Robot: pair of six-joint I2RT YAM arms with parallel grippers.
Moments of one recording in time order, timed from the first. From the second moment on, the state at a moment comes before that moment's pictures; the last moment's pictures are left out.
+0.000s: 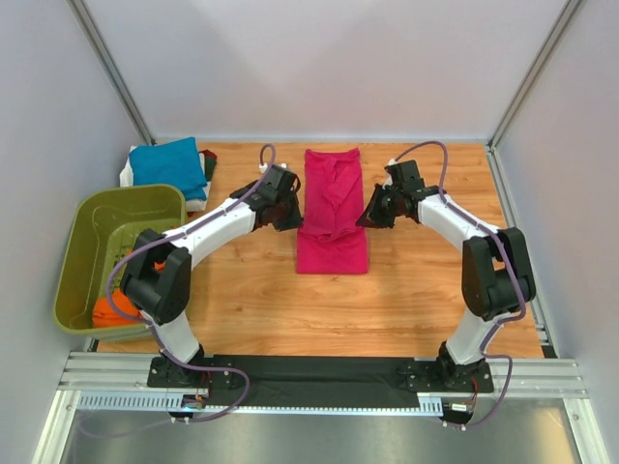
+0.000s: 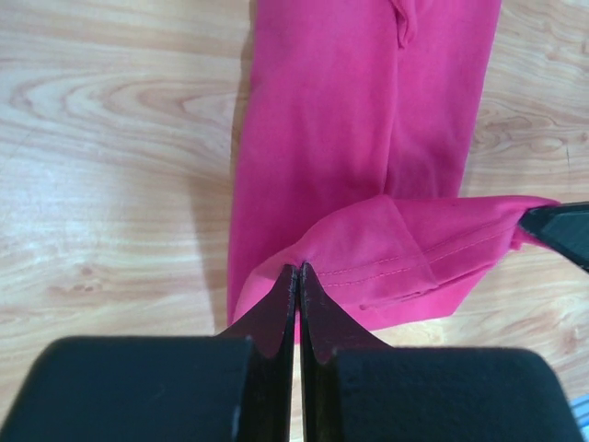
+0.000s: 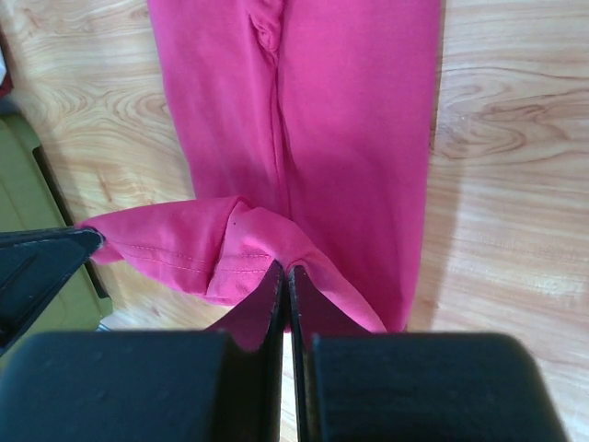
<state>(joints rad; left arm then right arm) -0.58 1.72 1.28 -0.44 -0.02 -0.74 0.28 1.73 1.21 -0.40 -0.37 0.65</state>
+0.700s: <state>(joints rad) -0.55 1.89 1.40 -0.44 -0.02 -0.72 0.25 1.89 1.28 -0.37 -0.38 0.63</state>
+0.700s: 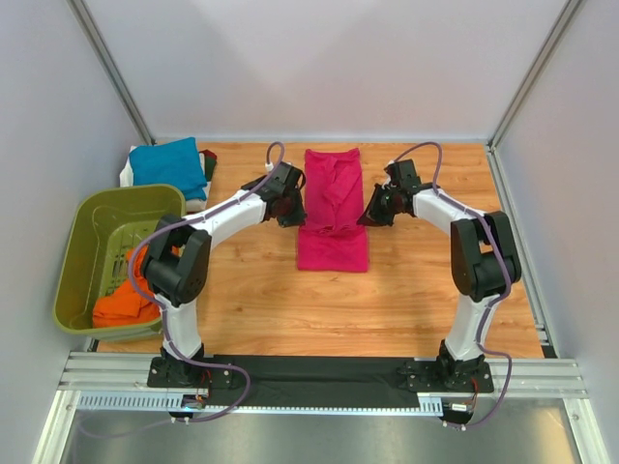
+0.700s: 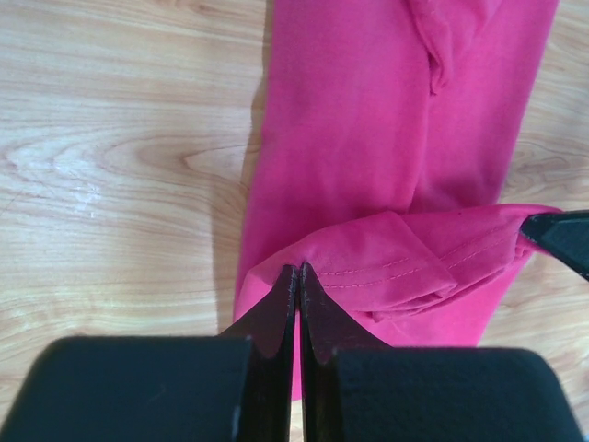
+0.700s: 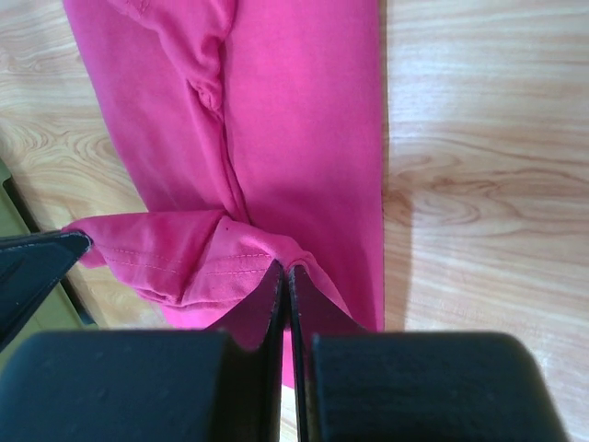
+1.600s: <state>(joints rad) -0.52 2.04 1.53 -0.45 0.02 -0.69 0.22 2.03 1.42 -0.39 -0.37 0.61</state>
